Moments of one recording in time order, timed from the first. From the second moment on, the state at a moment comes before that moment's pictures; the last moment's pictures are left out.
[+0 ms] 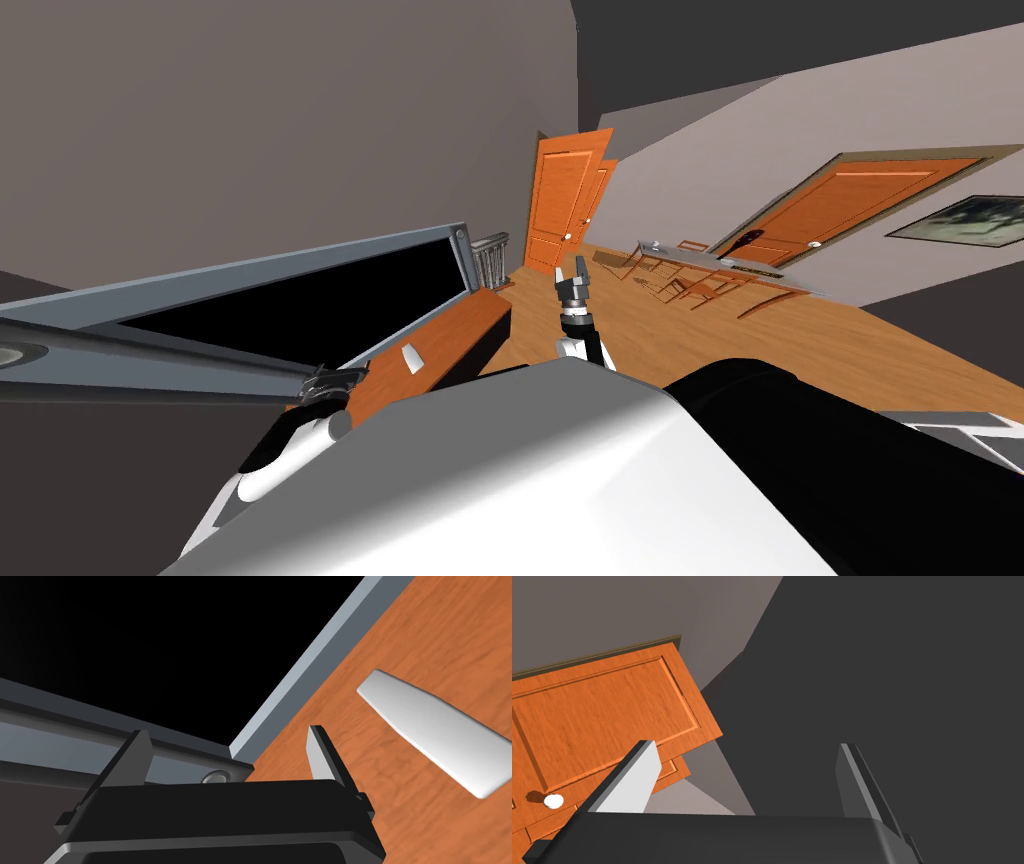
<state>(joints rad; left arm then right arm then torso) 0.43 0.31 0.42 -1.64 0.37 0.18 0.81 0.49 -0.05 0.04 -2.30 -0.03 -0.43 -0.11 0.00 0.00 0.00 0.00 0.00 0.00</state>
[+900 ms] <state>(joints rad) 0.41 0.36 0.54 -1.43 0.46 0.39 1.05 0.49 -0.05 0.04 -2.30 -0.03 -0.43 -0.11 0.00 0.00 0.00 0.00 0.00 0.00</state>
